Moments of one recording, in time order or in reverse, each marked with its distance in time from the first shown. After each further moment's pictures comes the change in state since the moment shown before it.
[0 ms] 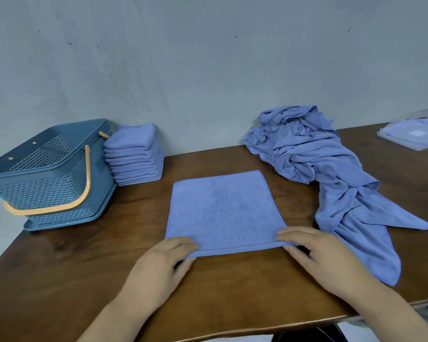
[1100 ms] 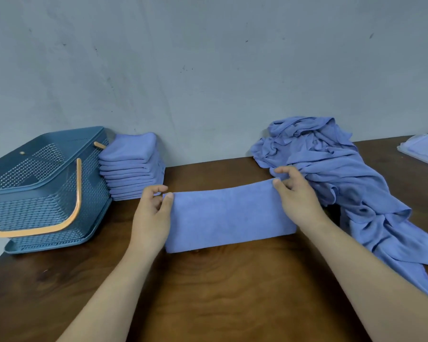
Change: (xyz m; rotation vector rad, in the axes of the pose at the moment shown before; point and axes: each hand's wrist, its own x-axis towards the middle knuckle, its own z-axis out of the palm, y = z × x) left_hand 0.145 -0.055 -0.007 -0.606 0.390 -0.535; right_hand 0.195 0.005 0.015 0.435 0.257 0.308
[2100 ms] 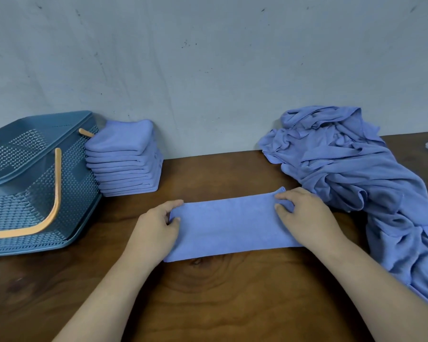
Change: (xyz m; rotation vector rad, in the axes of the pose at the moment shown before) left_hand 0.018 -0.033 0.012 0.420 -0.225 0.040; right_hand 0.000 0.034 0.023 -0.530 -0.081 -0.047
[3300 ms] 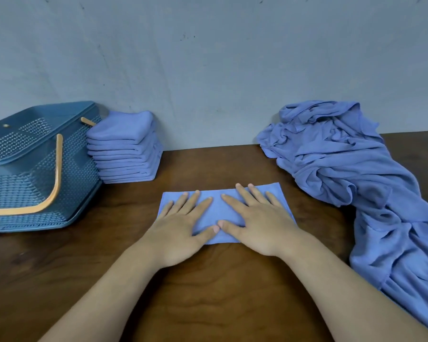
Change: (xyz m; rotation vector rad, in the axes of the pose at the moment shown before) left_hand -0.029 0.040 0.029 0.452 -0.410 0.229; right_hand -0.018 -0.041 0.021 -0.319 -0.469 -0.328
